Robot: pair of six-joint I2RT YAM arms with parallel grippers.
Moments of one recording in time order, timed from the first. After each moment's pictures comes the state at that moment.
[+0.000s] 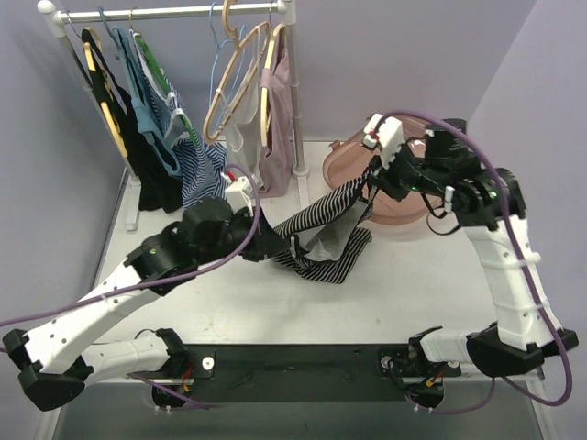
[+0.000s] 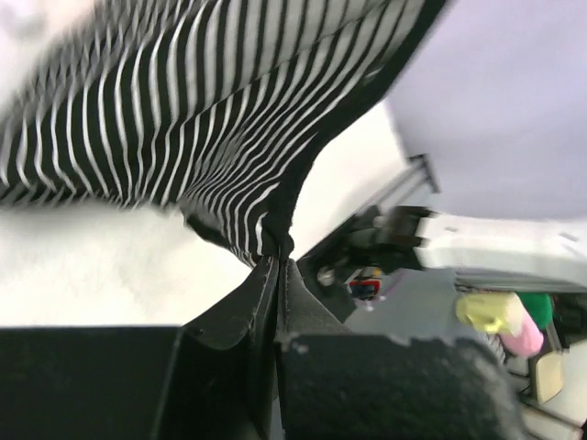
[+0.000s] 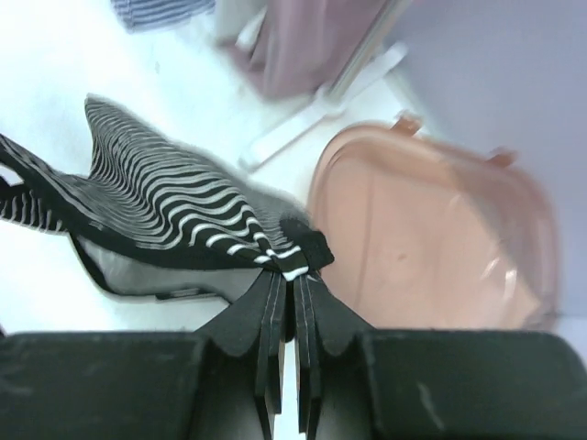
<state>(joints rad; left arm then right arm) -0.90 1.03 1.14 -0.56 0.05 -0.77 0.40 1.31 1.79 -1.07 -0.29 -0.55</state>
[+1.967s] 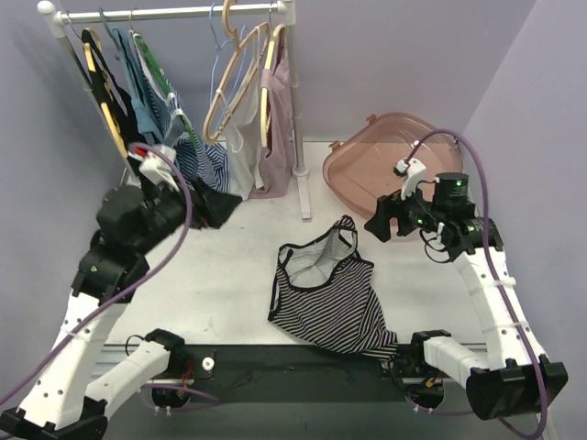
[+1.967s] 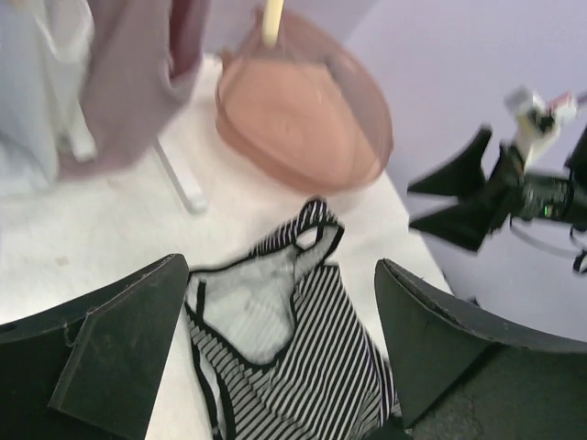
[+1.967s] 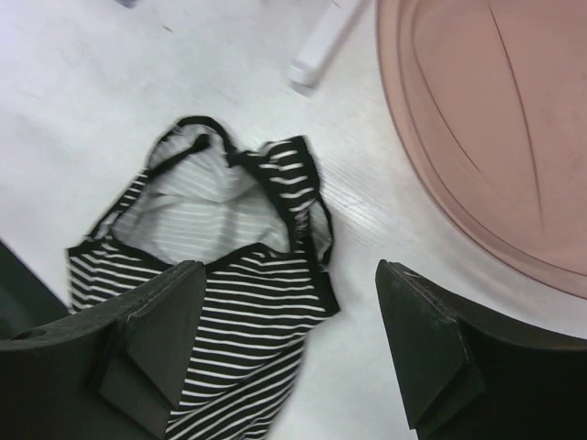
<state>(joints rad) -0.42 0.82 1.10 -0.45 0.23 -0.57 0.12 1.08 1.07 -0.68 -0.49 -0.20</state>
